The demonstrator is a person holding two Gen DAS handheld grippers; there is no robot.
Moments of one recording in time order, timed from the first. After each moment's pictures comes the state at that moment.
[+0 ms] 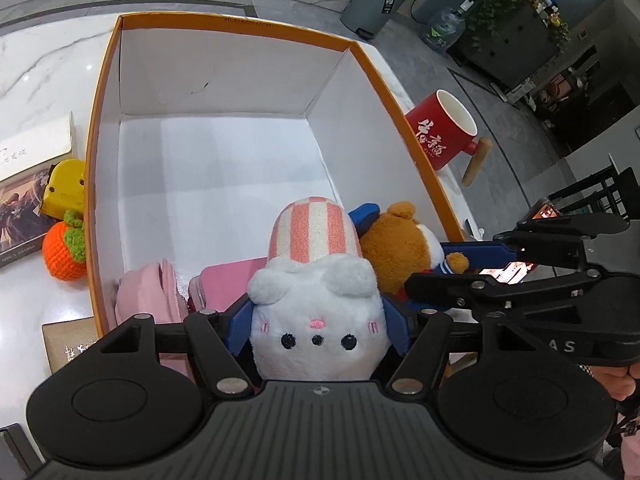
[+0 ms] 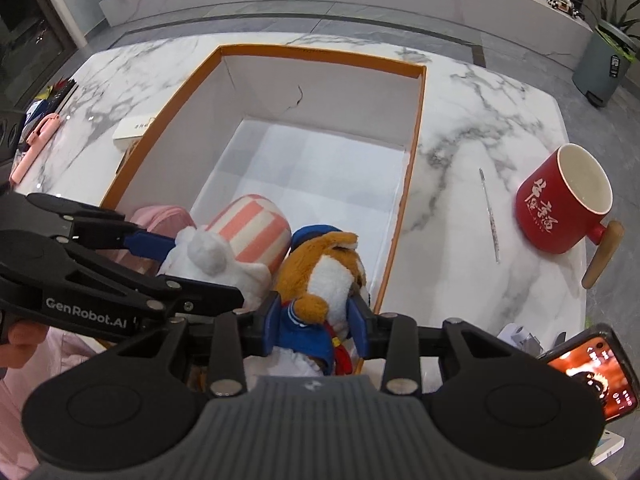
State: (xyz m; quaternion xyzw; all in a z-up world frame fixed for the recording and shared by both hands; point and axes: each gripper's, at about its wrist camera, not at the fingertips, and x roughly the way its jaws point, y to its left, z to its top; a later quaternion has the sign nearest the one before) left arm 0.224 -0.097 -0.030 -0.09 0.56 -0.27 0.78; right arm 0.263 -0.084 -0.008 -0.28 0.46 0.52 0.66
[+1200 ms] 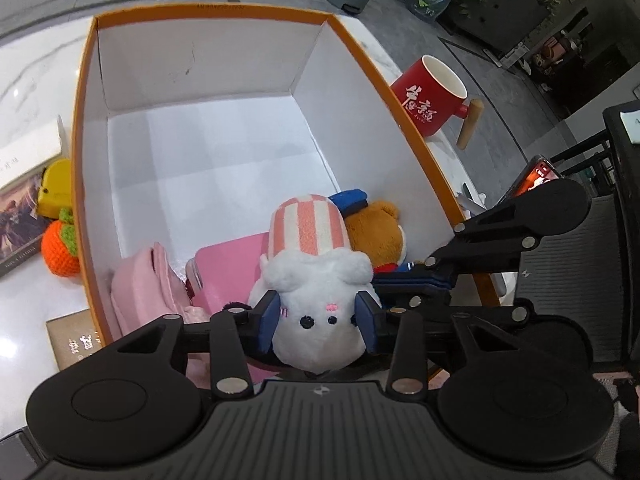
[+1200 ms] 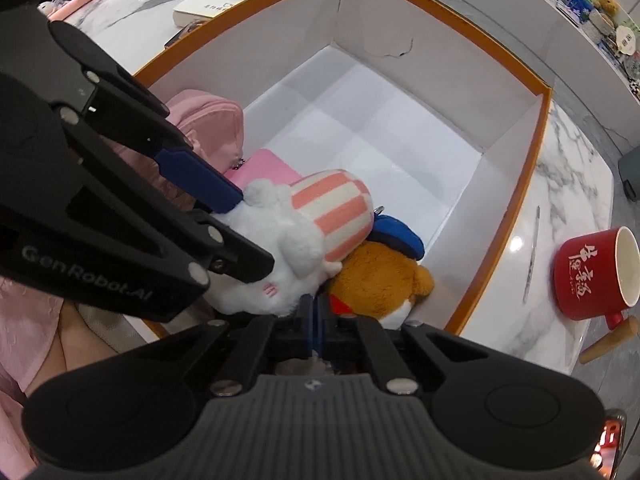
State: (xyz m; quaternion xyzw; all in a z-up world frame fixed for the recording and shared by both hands) left arm 0.212 -0.105 -0.024 -0.04 0.57 -0.29 0.77; right arm 0.213 -0.063 -0.043 -0.46 0.39 0.56 0.57
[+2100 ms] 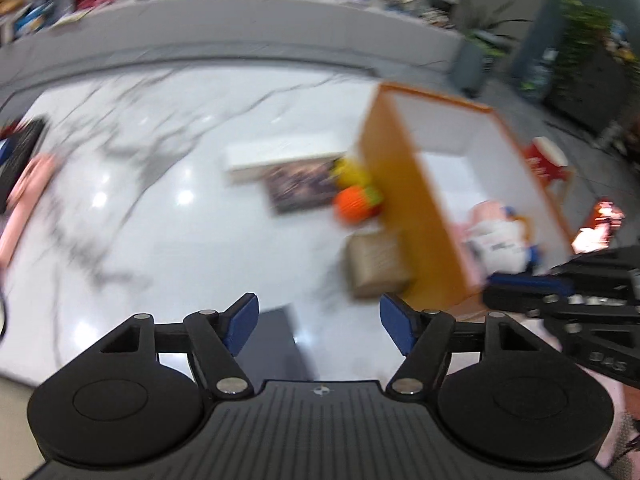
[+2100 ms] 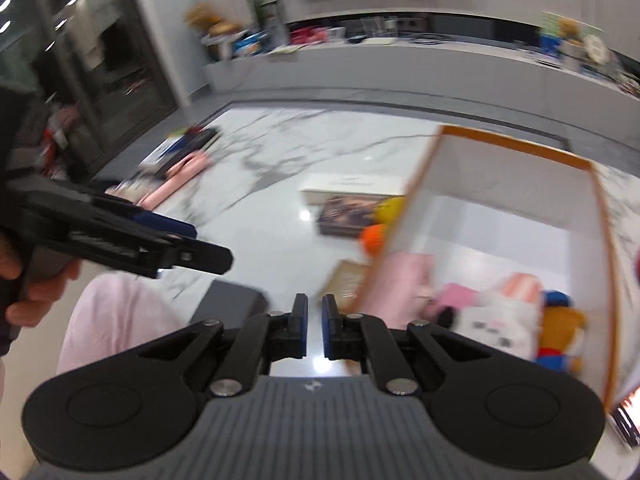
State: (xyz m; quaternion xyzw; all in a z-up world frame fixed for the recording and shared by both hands) left arm 0.107 0.088 0.033 -0.05 0.50 -0.09 0.86; right arm 0.073 -0.102 0.030 -0.20 0.34 0.67 0.63
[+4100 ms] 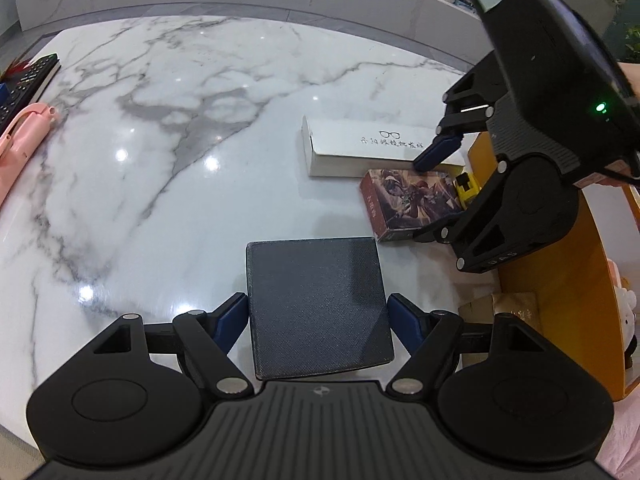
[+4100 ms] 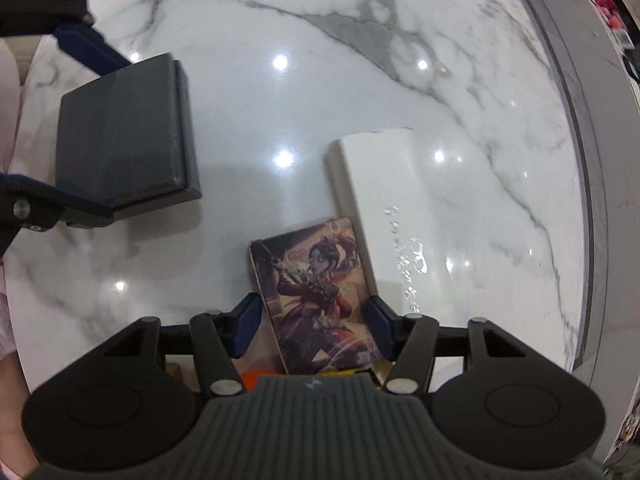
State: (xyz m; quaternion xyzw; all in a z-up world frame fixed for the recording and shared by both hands) left arm 0.203 0.148 -0.045 -0.09 0.52 -0.05 0.85; right arm 0.034 0.195 -0.090 -0.67 0.14 0.66 0.29
